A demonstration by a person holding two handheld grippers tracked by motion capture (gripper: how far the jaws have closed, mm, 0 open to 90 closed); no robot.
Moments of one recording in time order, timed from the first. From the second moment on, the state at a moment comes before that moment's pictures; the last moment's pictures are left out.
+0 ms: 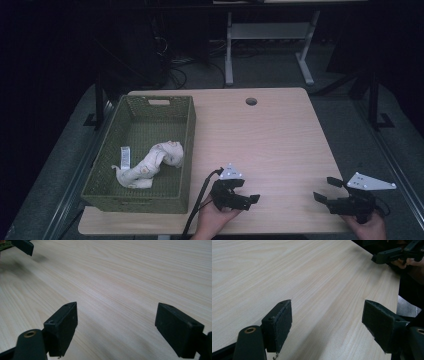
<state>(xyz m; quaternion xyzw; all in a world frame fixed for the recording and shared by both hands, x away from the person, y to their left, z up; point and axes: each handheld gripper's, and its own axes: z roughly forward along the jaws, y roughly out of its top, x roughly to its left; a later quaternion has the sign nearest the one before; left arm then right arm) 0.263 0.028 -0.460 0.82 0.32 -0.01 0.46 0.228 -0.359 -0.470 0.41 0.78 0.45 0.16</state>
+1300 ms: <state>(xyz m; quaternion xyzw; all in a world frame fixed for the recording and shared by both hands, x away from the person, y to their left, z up) 0.304 0.078 -0.339 0.81 0.30 -0.18 0.47 0.223 -0.356 -0.463 0.41 0.77 0.46 0.17</state>
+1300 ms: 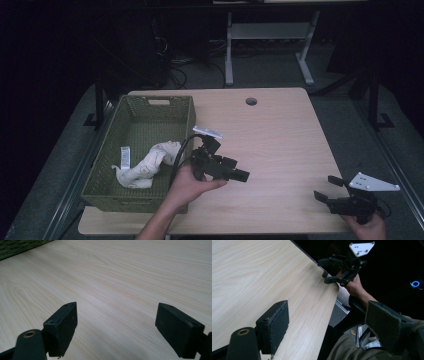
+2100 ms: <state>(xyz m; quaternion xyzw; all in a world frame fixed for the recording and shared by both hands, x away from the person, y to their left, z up) 0.329 0.147 -0.313 0.79 0.36 -0.15 0.48 0.225 -0.355 -0.465 0.41 0.77 0.45 0.17</state>
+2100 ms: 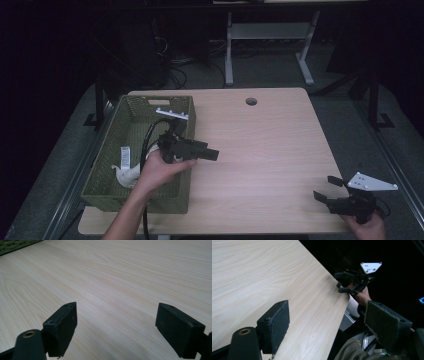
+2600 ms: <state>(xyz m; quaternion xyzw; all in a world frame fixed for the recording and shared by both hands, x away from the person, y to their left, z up) 0.336 0.187 -0.313 0.78 0.40 -0.11 0.47 0.225 -0.355 -0.465 0.41 0.77 0.45 0.17</state>
